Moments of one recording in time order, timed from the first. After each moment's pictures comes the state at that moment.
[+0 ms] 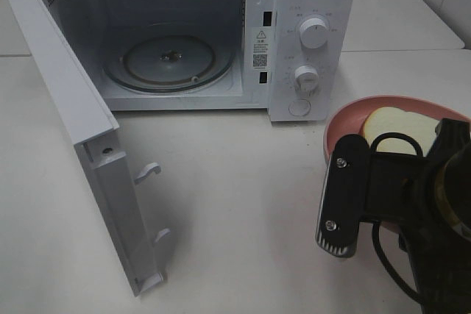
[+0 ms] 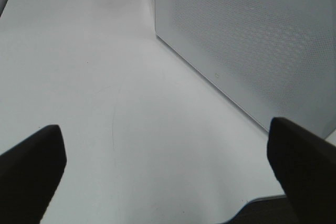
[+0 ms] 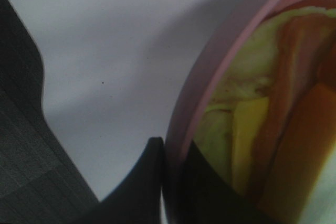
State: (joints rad) left arm -0.12 0.00 -0.52 -0.03 1.08 -0.01; right arm 1.03 1.29 -0.65 -0.52 0.95 0.11
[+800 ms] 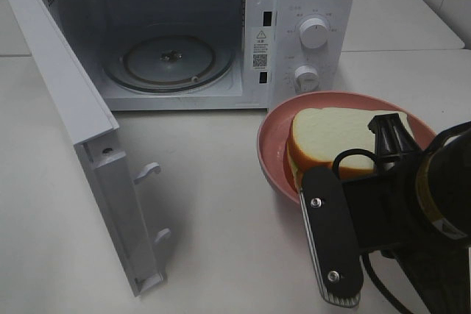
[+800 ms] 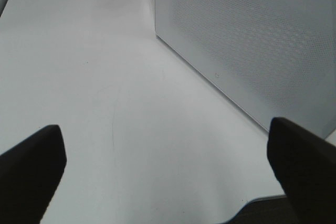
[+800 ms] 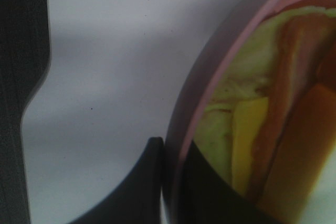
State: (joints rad) left arm -0.12 0.00 -0.52 -0.03 1.08 -0.01; right arm 1.03 1.29 -0.65 -0.53 0.81 -0.31
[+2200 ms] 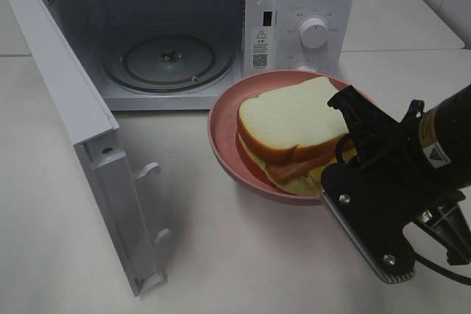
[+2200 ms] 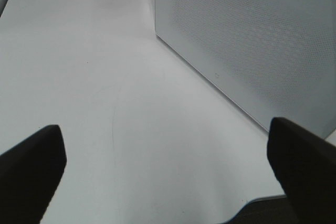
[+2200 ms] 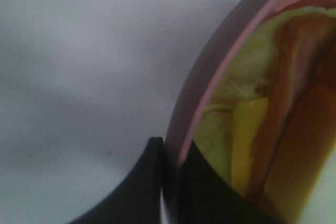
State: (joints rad) left arm -0.12 0.00 -0.52 -0.03 1.08 -0.01; right arm 0.75 1.29 -0.65 -0.36 0.52 -1.15
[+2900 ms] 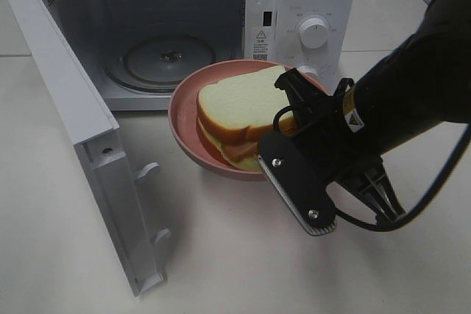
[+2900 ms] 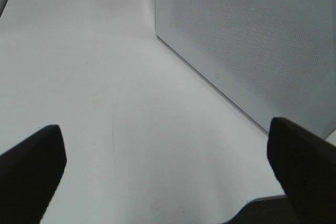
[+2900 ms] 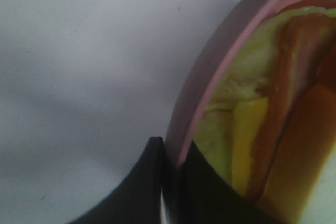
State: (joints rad) left arm -0.12 0.00 -0.52 -0.03 1.08 -0.01; right arm 0.75 1.50 -0.81 -0.31 0.45 -1.20
